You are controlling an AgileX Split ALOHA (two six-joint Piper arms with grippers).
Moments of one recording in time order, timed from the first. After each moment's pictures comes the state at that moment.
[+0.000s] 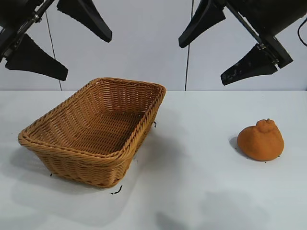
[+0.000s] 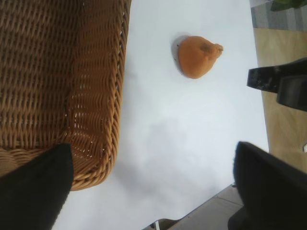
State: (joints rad) left arm -0.32 1.51 -1.08 -0.80 0.73 0.19; right arm 0.18 1.61 -1.16 0.83 0.87 -0.32
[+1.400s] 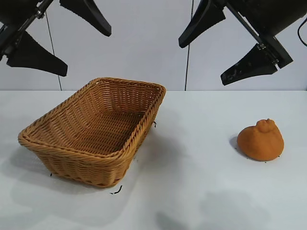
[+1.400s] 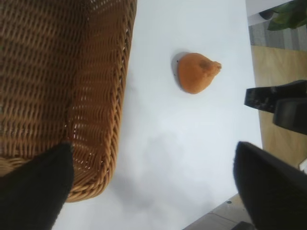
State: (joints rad) left arm -0.32 1.48 -1.08 -0.76 0.69 0.11; right arm 0.18 1.61 -1.16 0.83 0.87 -0.32
